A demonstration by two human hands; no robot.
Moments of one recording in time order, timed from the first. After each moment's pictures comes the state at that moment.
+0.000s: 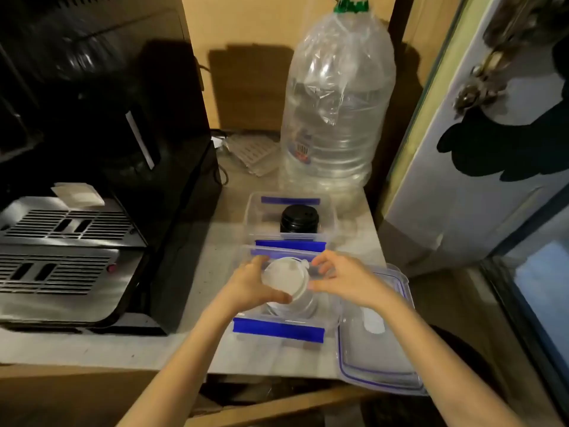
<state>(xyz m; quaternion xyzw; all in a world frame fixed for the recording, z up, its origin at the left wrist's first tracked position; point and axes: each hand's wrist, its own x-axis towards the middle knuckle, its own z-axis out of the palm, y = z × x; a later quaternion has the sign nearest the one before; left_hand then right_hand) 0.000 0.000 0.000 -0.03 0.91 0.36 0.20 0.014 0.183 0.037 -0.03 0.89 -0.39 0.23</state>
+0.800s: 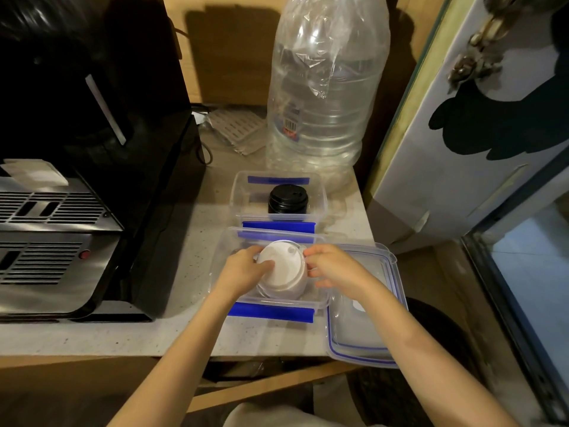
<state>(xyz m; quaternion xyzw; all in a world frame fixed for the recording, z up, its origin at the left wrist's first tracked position) -0.005 0.016 -0.020 -0.08 0.90 0.39 0.18 0.008 0.169 0.018 0.16 0.82 -0.49 0.26</state>
